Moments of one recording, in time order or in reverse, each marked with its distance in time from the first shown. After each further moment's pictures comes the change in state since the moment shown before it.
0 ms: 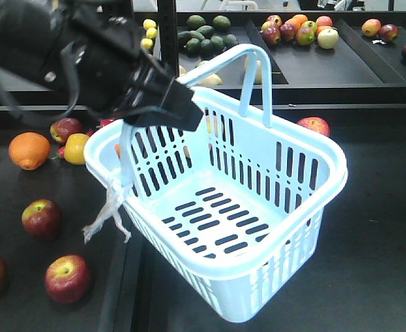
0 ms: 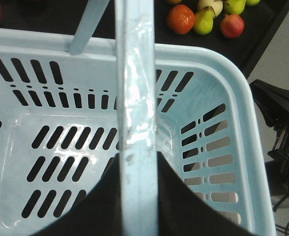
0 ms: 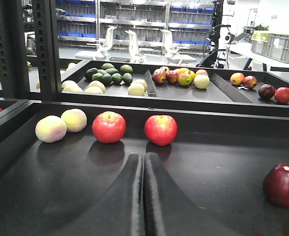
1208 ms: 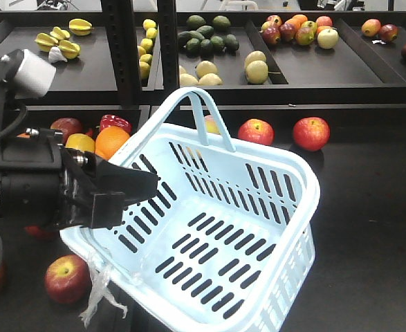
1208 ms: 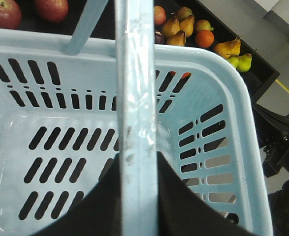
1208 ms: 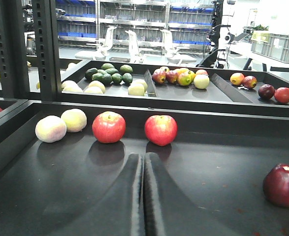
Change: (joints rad) left arm -0.014 -0.386 0.635 -0.141 -0.452 0.003; right arm 0.000 0.000 0.000 0.000 0.000 0.000
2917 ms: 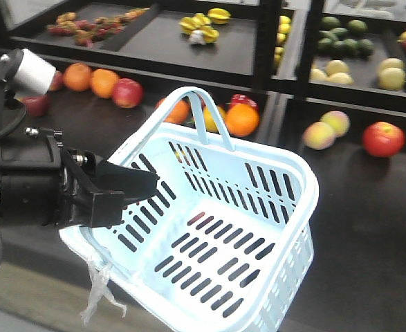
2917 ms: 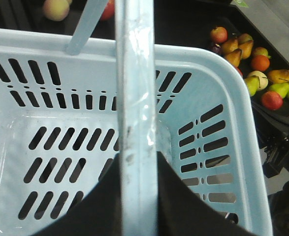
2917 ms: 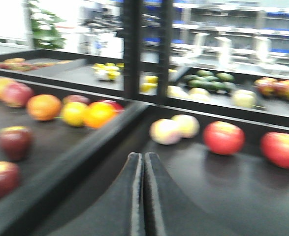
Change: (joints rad) left arm 0.000 0.000 0.000 0.000 0.000 0.001; right arm 0.000 0.000 0.000 0.000 0.000 0.000
